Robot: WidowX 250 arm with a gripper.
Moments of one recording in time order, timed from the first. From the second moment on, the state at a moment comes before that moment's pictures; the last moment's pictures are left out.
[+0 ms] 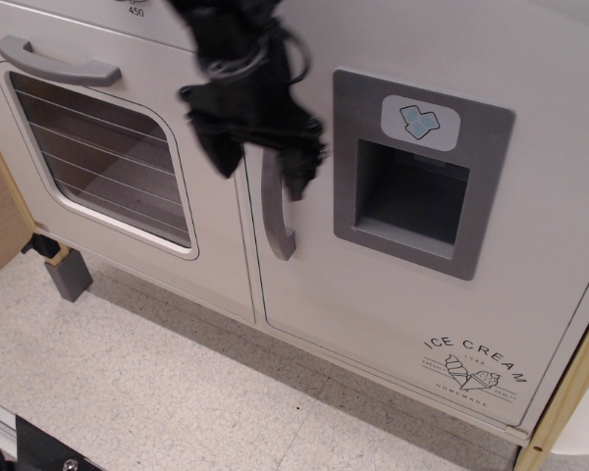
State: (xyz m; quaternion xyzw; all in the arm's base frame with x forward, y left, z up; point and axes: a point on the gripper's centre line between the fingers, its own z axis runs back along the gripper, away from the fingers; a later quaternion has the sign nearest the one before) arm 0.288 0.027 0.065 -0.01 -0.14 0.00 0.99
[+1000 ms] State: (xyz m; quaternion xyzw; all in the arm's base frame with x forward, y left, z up) arm 0.293 0.029 0.039 0.03 -0.20 0.02 0.98
